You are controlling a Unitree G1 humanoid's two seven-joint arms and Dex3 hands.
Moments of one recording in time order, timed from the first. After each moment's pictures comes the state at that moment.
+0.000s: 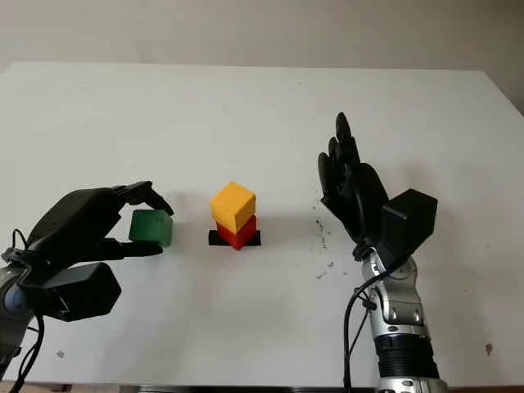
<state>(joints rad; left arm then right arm) -0.08 0.66 0.00 -0.14 0.57 -0.11 -0.19 -0.33 -0.19 -0.11 0.25 0.16 -0.09 0.27</state>
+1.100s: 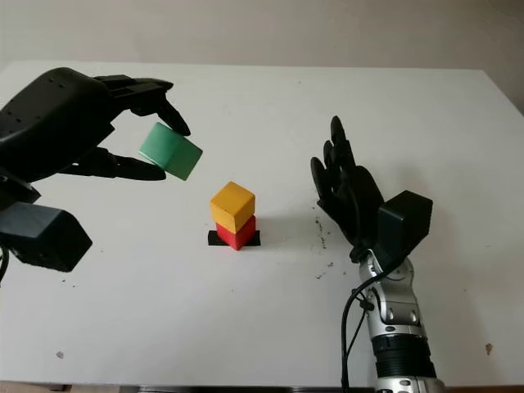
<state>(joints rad) -0.60 0.77 -0.01 -0.12 0.41 -0.27 -0.43 -0.33 -0.18 -0.10 0.27 0.17 -0.09 0.30</state>
